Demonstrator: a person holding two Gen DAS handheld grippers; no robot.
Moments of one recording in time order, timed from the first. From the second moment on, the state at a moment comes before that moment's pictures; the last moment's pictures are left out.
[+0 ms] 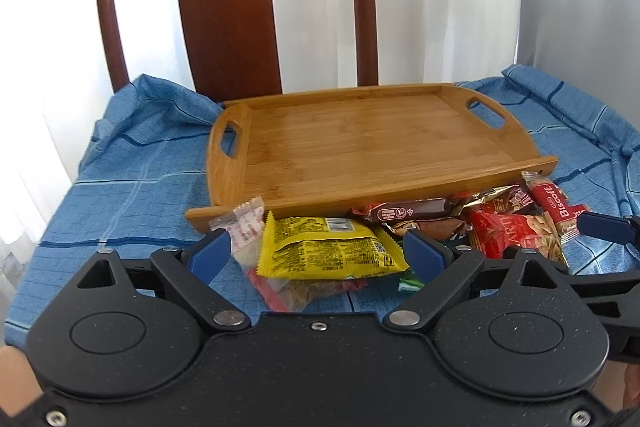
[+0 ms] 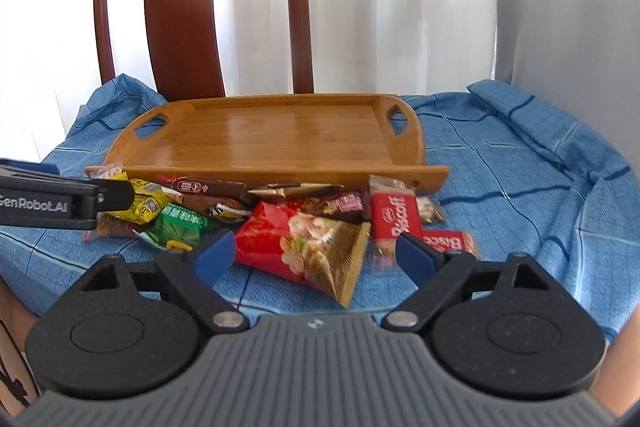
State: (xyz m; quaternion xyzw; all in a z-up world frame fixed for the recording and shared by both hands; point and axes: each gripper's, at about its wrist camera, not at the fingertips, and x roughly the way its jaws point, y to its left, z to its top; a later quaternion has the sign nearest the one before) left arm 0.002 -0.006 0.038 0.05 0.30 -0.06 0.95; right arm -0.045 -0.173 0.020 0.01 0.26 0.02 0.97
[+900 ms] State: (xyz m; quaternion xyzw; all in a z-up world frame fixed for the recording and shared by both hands) left arm 0.018 -0.011 0.012 0.06 0.32 -0.07 0.94; right arm -0.032 -0.157 0.008 0.00 0.26 0.04 0.96
